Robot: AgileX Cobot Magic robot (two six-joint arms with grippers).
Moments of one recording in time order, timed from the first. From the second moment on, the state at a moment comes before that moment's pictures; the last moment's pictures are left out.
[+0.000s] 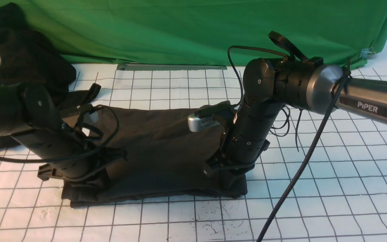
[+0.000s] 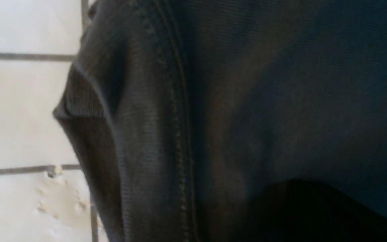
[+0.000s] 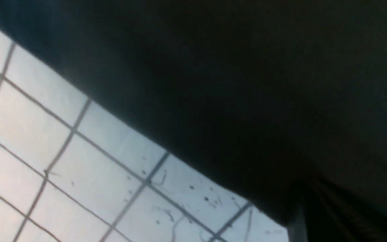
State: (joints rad) right arm 0.59 2.10 -1.60 0.31 1.08 -0.15; left arm -0.17 1.70 -0.96 -0.30 0.66 -0.05
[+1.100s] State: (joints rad) right arm 0.60 0.23 -0.56 0.03 -0.10 -0.22; left arm -0.17 0.27 -0.71 -0.21 0.73 -0.15
